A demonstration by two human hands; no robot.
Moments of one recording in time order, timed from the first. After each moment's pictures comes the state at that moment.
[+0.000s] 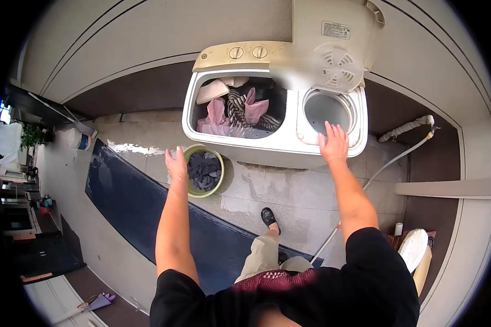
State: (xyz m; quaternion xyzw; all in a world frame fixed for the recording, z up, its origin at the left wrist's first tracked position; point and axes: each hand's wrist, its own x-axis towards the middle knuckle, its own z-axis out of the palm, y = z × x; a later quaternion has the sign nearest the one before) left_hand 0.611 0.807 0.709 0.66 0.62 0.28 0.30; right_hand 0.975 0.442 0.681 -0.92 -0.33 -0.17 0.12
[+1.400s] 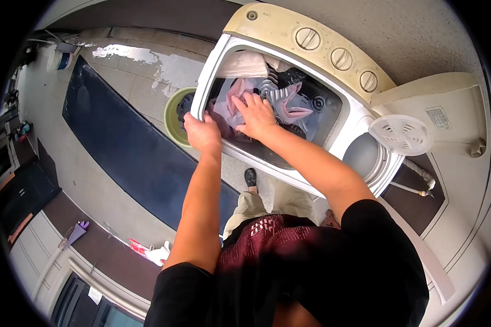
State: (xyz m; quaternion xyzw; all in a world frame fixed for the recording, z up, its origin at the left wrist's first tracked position) left_hand 0.762 0.860 0.709 0.56 0.81 0.11 0.16; right_hand 0.898 0.803 0.696 -0.73 -0.65 0.20 0.11
